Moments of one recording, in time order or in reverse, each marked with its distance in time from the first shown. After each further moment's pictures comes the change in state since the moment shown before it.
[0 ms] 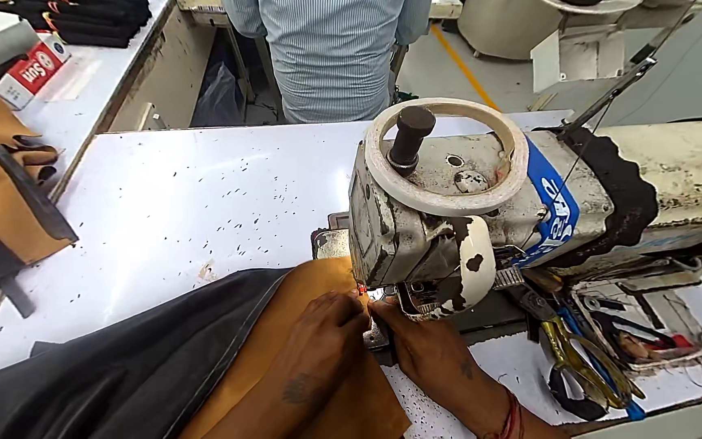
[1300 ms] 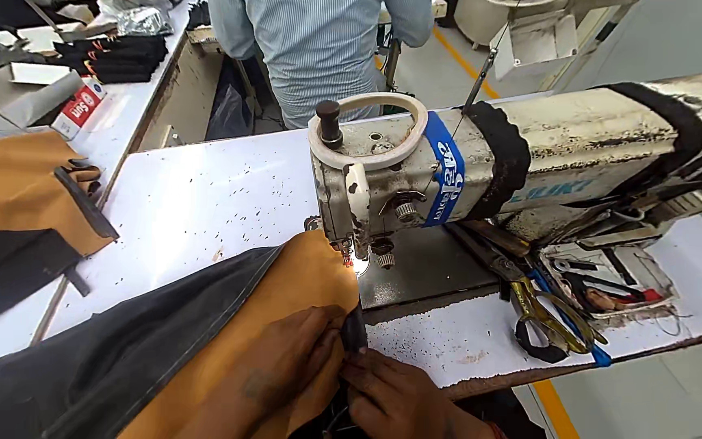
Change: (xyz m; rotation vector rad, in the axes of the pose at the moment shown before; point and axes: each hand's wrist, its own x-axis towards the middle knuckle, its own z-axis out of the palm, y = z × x) left_hand -0.042 0.019 -0.036 -0.037 -0.079 0.024; right_hand -0.072 -0.057 -0.012 0.216 0.089 -0.414
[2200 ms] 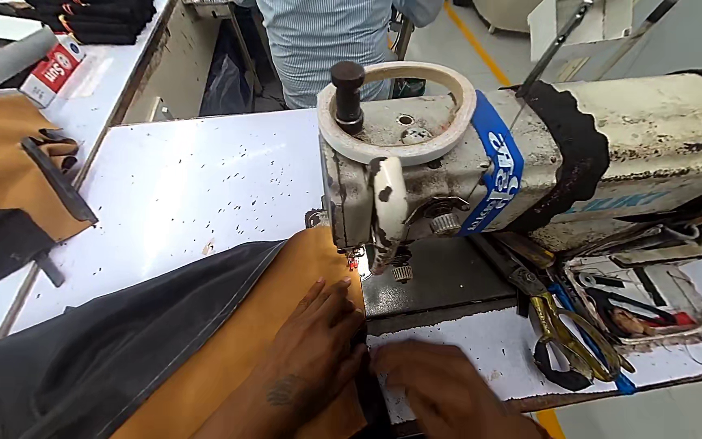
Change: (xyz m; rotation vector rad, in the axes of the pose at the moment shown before) left_hand 0.021 0.008 0.021 0.077 -0.093 -0.057; right_hand 0.002 0.041 -0.032 0.388 -0.020 0.236
